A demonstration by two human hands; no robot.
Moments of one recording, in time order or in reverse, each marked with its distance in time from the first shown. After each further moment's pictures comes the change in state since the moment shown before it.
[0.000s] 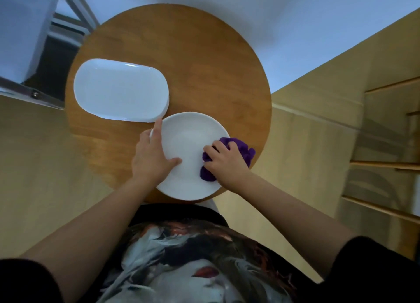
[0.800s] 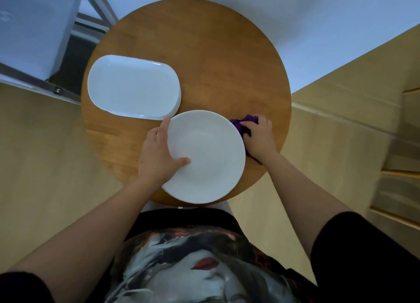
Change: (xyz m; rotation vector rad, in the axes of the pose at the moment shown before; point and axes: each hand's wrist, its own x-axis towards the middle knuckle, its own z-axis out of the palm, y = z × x) left_hand -0.004 0.000 -0.003 -0.091 0.019 -0.012; right_hand 0.043 0.079 0.057 0.753 0.169 0.610
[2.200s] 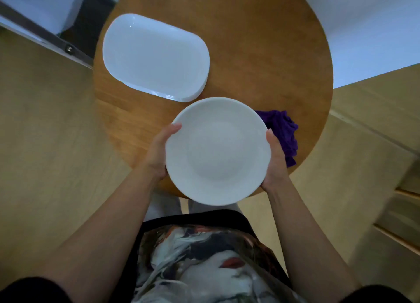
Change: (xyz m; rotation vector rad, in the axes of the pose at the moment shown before) left_hand 0.004 -0.028 0.004 -1.458 -0.399 -0.396; right_hand -0.041 -0.023 0.039 1.559 -0.379 0.386
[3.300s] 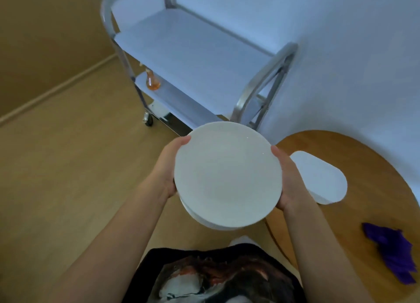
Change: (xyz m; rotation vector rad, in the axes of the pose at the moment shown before) left_hand -0.290 0.259 -0.252 -0.031 0.290 0.350; right_hand -0.108 0.089 0.456 -0.327 -0.234 -0.187
